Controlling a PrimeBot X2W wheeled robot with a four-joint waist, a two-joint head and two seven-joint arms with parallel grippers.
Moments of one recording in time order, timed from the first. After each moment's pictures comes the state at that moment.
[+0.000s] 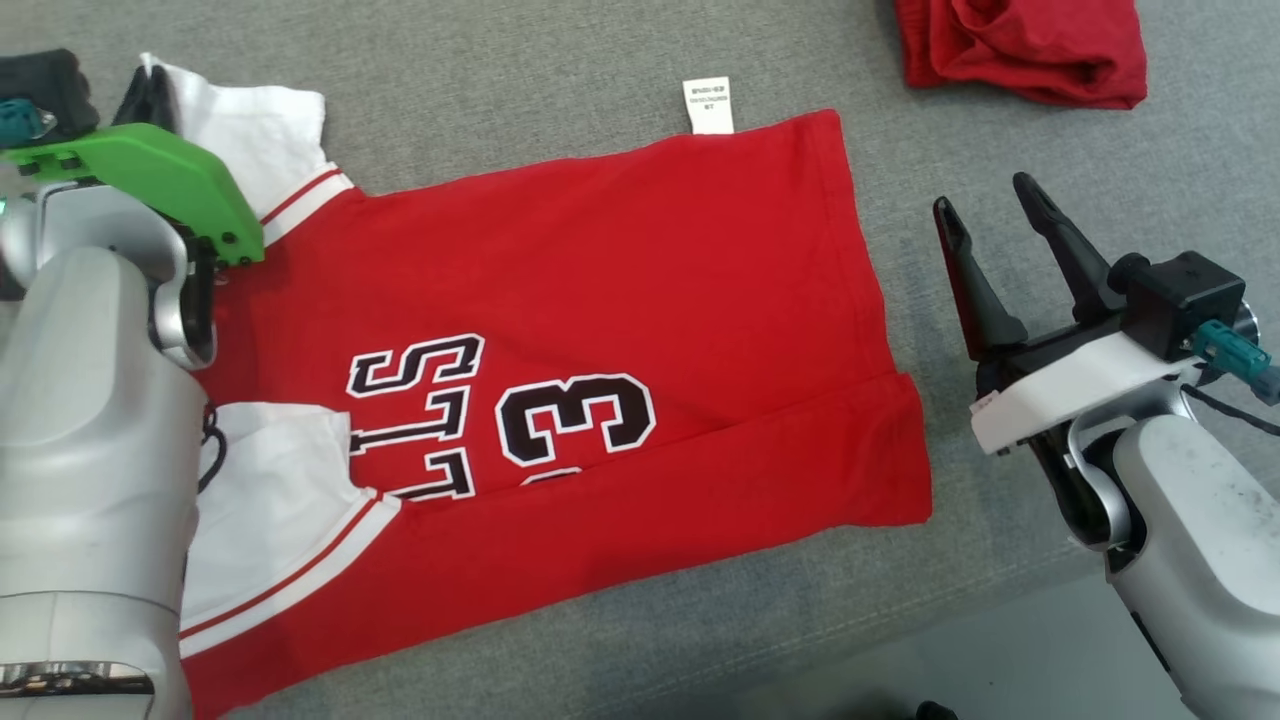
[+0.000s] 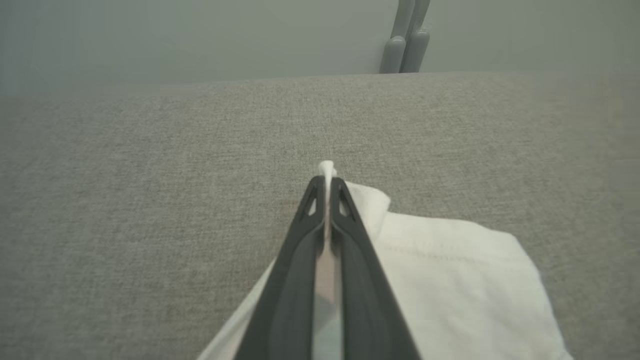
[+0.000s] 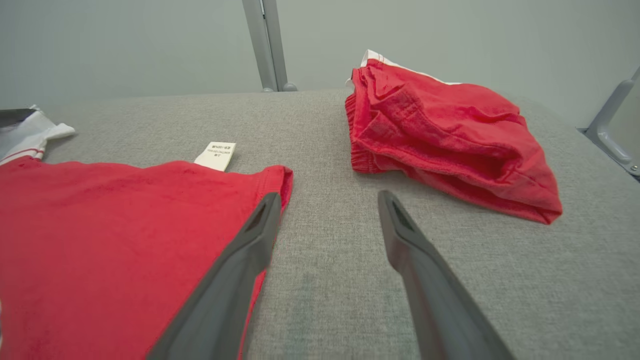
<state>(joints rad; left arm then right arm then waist) -0.90 0.16 -0.17 0.83 -0.34 0.07 -0.02 -0.34 -0.34 0.43 0.10 0.43 -0.06 -0.23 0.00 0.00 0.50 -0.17</state>
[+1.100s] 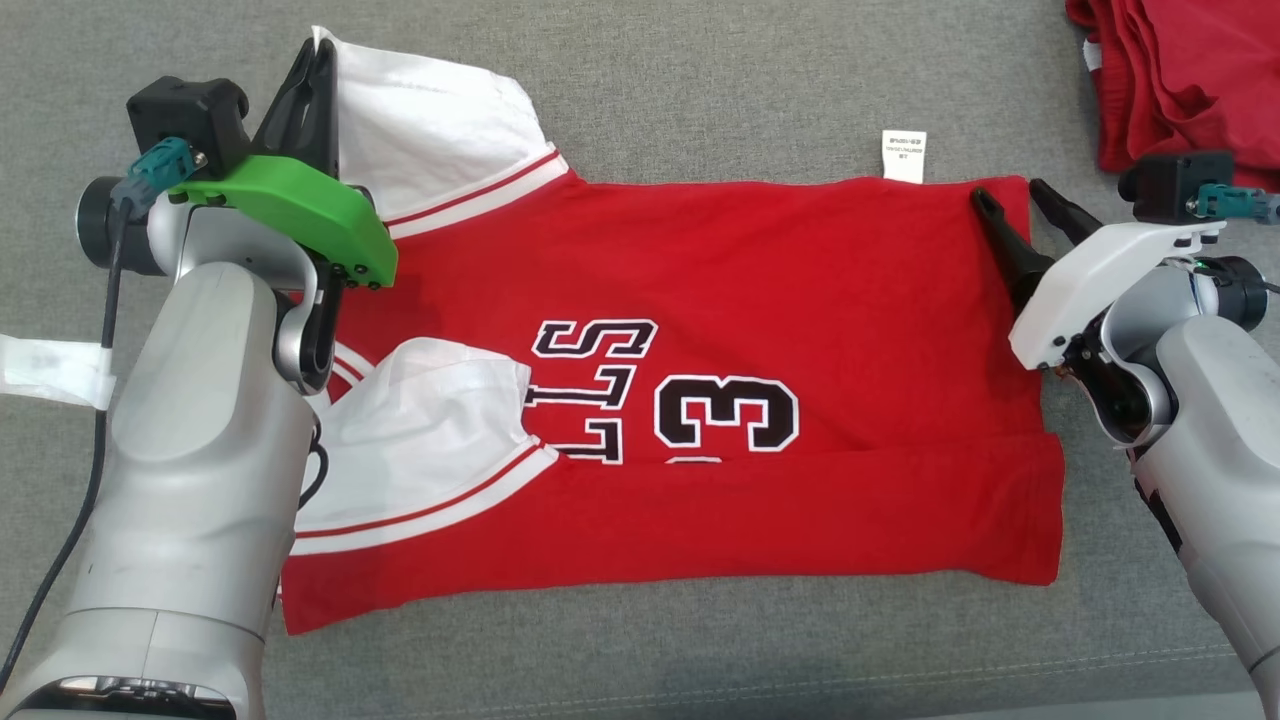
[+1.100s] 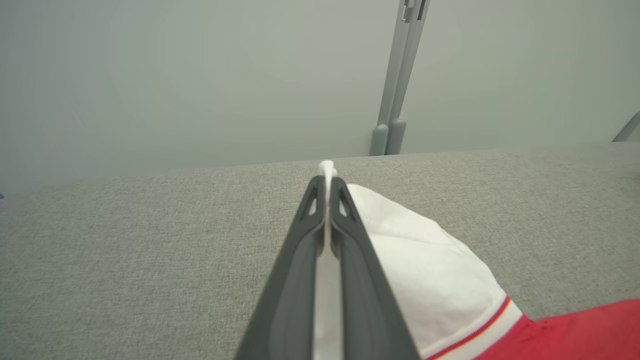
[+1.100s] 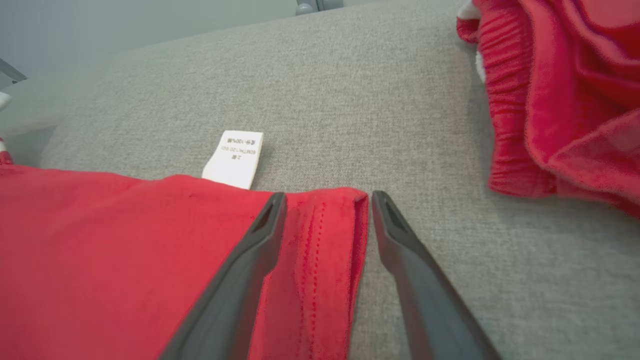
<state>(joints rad) -0.85 0.05 -0.26 0.74 -0.35 -0.05 -0.21 -0.61 -0.33 0.42 0.58 0.60 0.08 0.03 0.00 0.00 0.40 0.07</state>
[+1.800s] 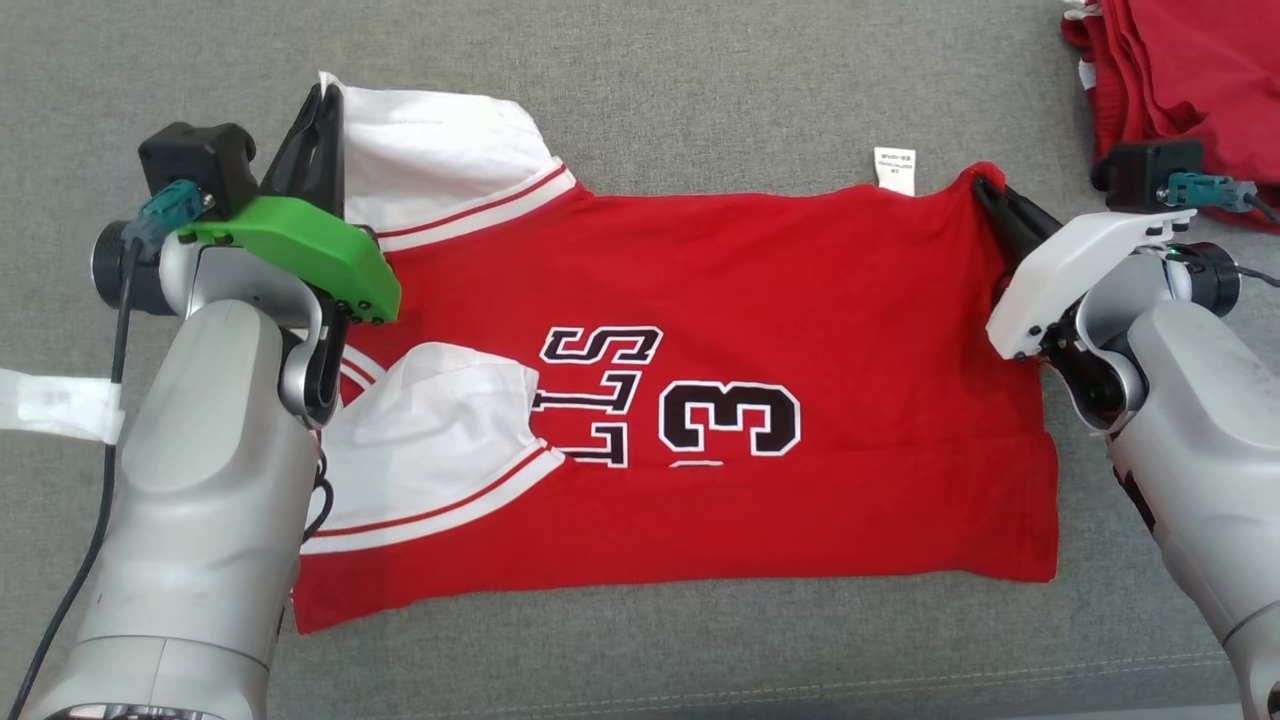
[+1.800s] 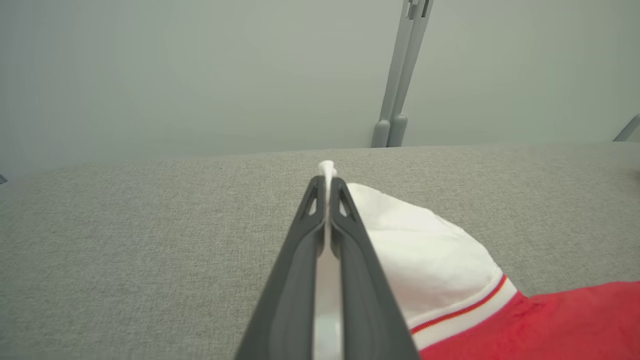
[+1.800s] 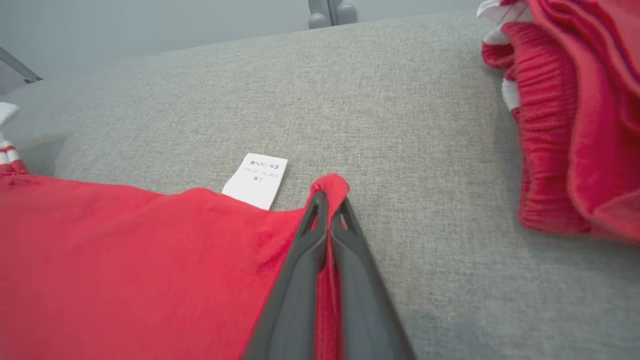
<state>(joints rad) -0.80 0.05 -0.25 0.75 -0.37 -0.05 -0.22 -0.69 -0.29 0.47 0.72 0.60 0.11 -0.01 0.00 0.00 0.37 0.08</state>
